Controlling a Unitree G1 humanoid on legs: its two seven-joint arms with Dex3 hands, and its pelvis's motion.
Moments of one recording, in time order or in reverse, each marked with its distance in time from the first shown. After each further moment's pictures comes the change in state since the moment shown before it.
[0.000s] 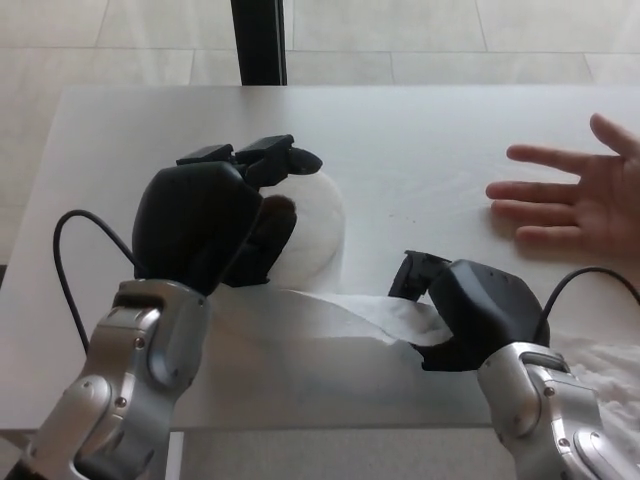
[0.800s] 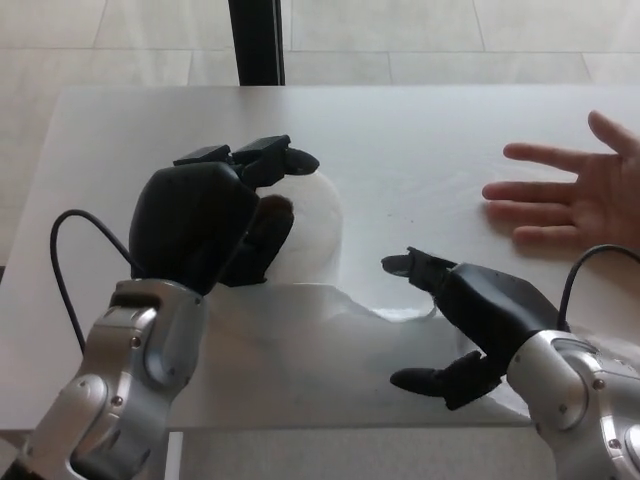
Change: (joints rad) left_arm -0.003 0.008 0.000 0.001 -0.015 0.001 -0.003; right_arm 0.000 -0.130 0.021 -0.258 0.024 0.153 0.326
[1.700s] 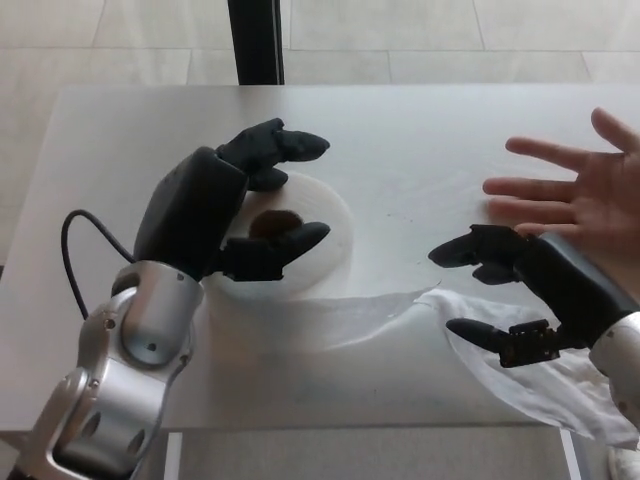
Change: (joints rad) left_arm 0.012 -0.070 0.106 -0.078 -0.266 0.074 -0.155; right_arm 0.070 -0.077 -0.269 0.032 0.255 -0.236 -0.009
